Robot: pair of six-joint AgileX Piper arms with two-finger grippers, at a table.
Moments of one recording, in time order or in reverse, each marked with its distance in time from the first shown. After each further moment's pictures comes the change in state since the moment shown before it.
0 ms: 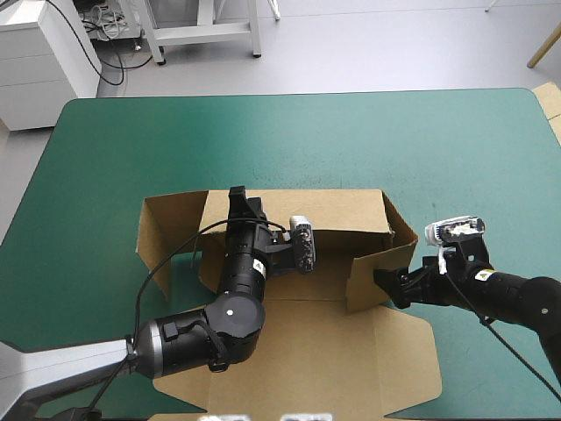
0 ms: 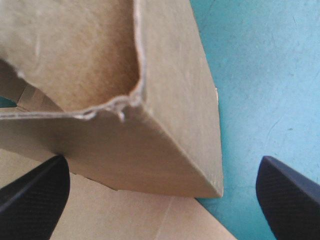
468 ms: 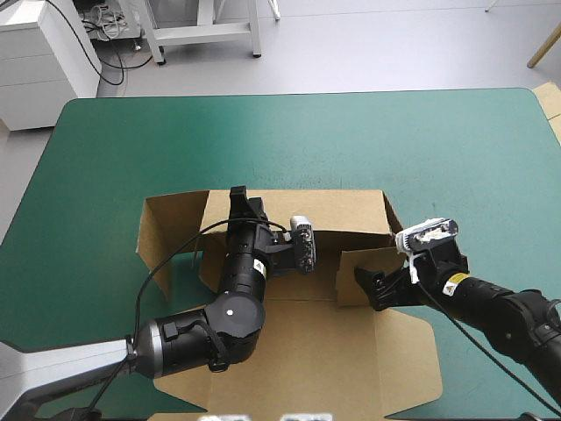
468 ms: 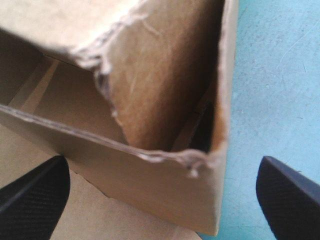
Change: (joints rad) left arm 0.000 0.000 0.000 0.000 -0.009 -0.001; right arm 0.359 0.000 0.024 -0.349 -0.307 0.366
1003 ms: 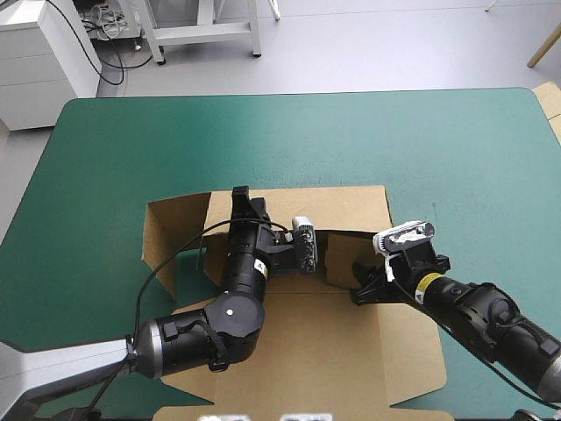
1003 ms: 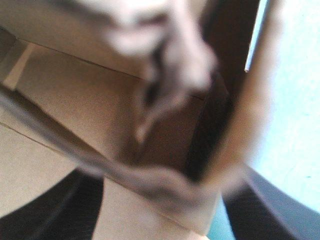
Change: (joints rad) left arm 0.000 0.000 0.000 0.002 -0.020 0.000; right arm 0.168 0.121 0.036 -0.426 -0.179 0.468
